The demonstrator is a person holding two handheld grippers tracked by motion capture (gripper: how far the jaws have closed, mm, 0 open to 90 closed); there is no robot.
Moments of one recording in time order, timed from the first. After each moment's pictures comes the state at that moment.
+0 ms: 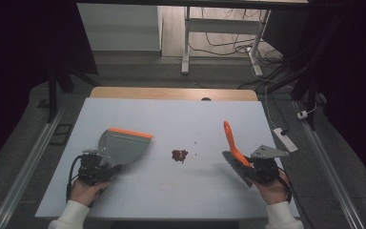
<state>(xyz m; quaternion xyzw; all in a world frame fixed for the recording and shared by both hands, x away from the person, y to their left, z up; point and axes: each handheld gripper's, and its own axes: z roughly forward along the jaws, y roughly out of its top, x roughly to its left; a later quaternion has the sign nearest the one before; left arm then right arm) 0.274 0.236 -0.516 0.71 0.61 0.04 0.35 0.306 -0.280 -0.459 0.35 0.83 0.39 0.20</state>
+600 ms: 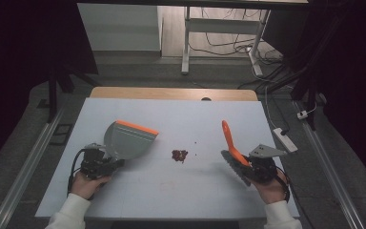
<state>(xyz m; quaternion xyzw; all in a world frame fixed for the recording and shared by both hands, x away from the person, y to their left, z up) 0.296 0.237 -0.515 0.74 0.55 0.06 0.38 0.308 -0.275 -0.458 0.35 0.83 0.39 0.20</state>
